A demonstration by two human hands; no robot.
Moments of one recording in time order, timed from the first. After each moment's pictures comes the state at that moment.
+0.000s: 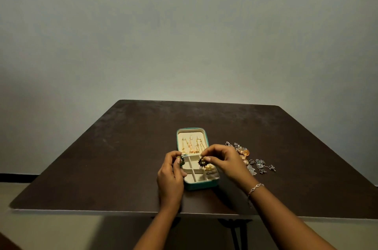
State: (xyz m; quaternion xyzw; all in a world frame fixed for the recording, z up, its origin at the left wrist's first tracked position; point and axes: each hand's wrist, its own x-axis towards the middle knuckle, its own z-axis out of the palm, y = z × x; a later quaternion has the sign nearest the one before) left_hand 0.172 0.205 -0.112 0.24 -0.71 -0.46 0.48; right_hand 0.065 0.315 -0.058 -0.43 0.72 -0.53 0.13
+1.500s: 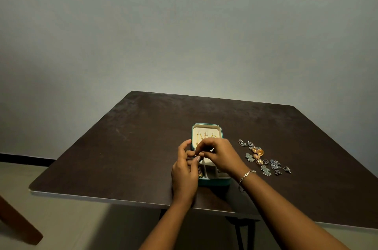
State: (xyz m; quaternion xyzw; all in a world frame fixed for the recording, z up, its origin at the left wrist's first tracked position) left_hand 0.175 0.198 -0.118 0.21 -0.71 -0.49 0.45; right_hand 0.080 0.262 -0.052 -0.51 0.78 -0.35 0.05
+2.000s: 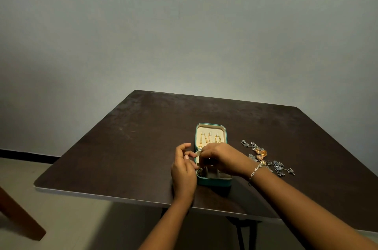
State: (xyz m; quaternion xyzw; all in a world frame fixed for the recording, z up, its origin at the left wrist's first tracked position) left_hand 0.175 0.194 -0.118 0.25 -0.66 -0.54 0.46; right_hand 0.071 0.268 -0.043 -0.71 0.70 -0.10 0.00
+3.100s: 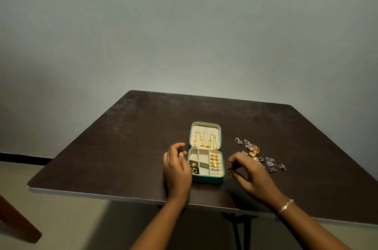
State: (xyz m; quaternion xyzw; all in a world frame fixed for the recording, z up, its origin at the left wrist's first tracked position) left_hand 0.179 0.198 -0.114 0.31 -0.70 -0.39 0.51; right_hand 0.068 0.350 -0.084 -0.60 0.70 -0.38 -0.07
